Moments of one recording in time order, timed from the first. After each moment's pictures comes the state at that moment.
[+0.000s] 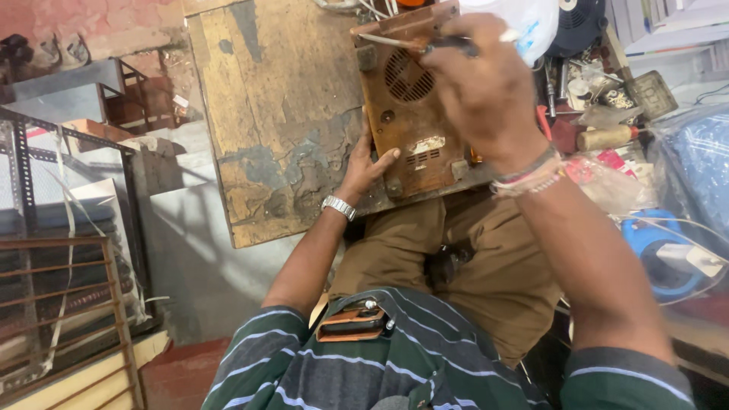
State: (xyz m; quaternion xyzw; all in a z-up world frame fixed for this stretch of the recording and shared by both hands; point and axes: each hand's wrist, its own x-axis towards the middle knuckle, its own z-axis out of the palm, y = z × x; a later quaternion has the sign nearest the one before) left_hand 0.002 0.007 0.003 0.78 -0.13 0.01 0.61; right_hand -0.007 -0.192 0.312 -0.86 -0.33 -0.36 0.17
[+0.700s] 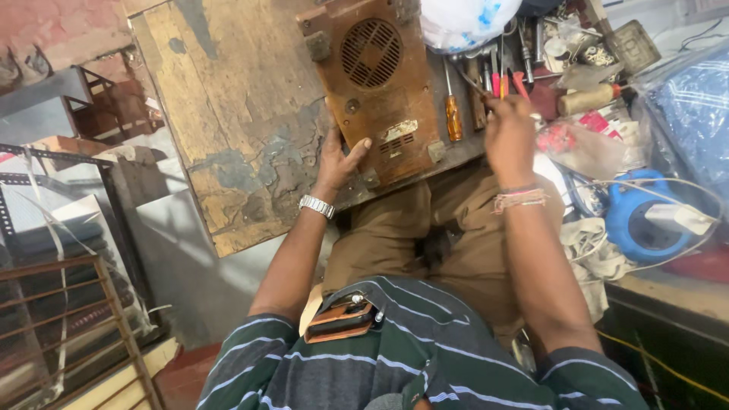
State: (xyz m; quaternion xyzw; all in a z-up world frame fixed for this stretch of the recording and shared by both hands) left_hand 0.003 0.008 -0.005 0.76 -0.12 0.00 0.64; right_hand -0.036 -0.340 0.056 -0.93 -0.01 -0.23 0.27
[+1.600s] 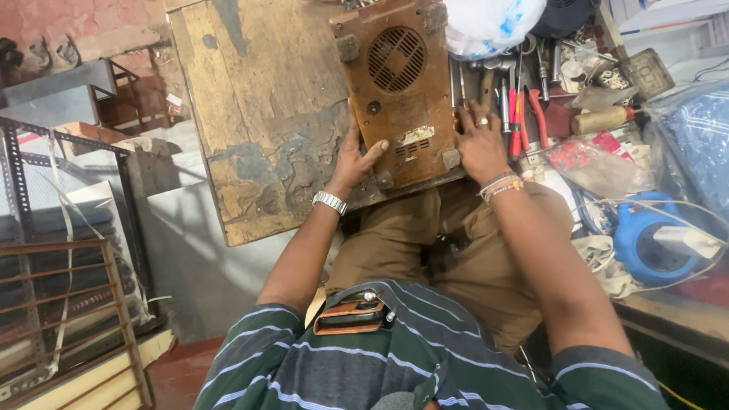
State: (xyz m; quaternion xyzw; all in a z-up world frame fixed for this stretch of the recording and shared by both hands) left_hand 0.002 0.005 0.008 0.77 -0.17 0.06 0.62; right_hand -0.007 -0.300 0.024 -0.96 -0.22 -0.14 -0.10
